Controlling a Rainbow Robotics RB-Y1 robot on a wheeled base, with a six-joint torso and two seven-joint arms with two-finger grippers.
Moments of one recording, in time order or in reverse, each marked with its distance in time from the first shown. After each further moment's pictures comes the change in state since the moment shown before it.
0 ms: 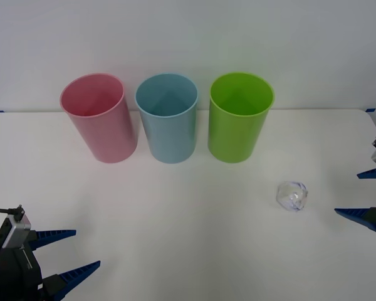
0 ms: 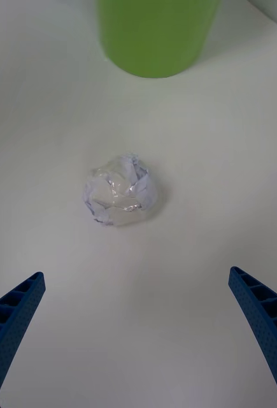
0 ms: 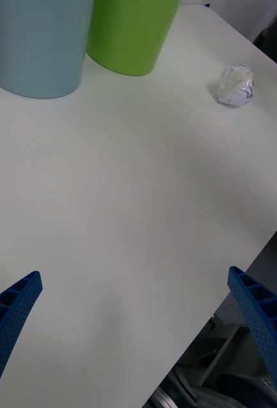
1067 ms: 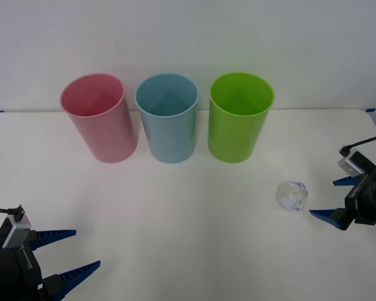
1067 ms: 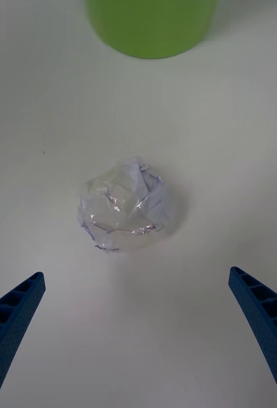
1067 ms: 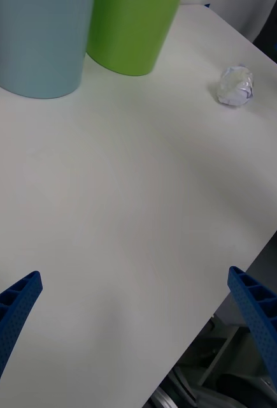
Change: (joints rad) right arm -0.103 0.186 0.087 0.126 0.202 0.000 0.018; left arm 0.000 0.000 0.000 0.000 0.000 0.000 0.000
